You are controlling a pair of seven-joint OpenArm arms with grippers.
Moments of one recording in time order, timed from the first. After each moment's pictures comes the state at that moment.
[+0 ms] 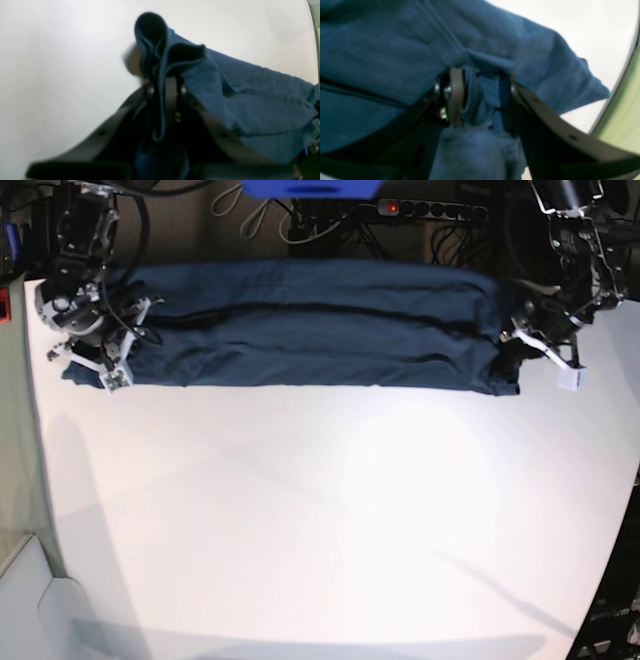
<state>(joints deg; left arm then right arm) 9.2 -15.6 -30.7 72.1 -44.1 -33.6 49.7 -12.9 5.7 22.9 100.1 -9.9 40.1 -49.8</state>
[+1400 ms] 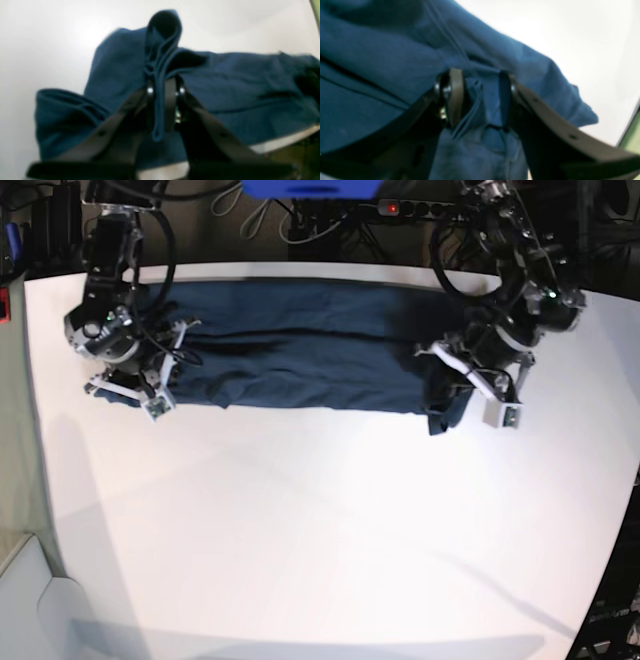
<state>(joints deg) 12.1 4.2 -17.4 112.5 -24.0 -19.0 61.8 -8.2 3.3 14.7 99.8 -9.9 40.1 -50.3</state>
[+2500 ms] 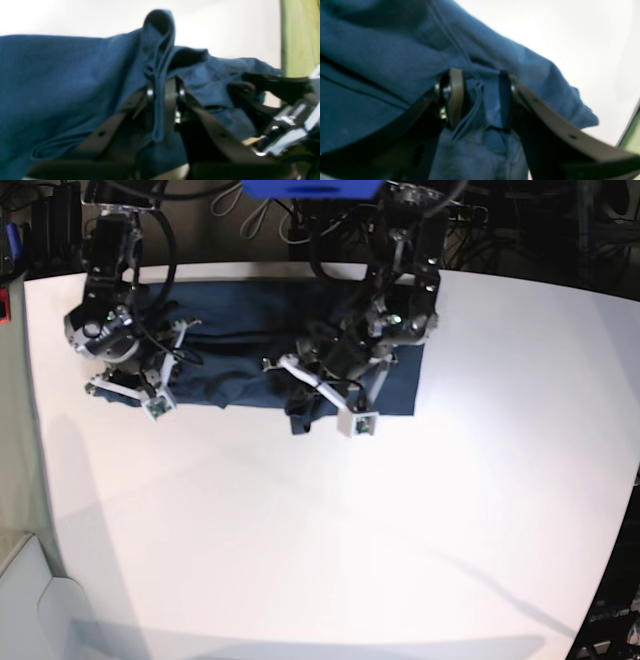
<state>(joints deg) 9.1 7.8 14.5 100.9 -20.3 8.9 49.9 -8.3 3.7 14.5 99.8 -9.9 40.1 -50.3</state>
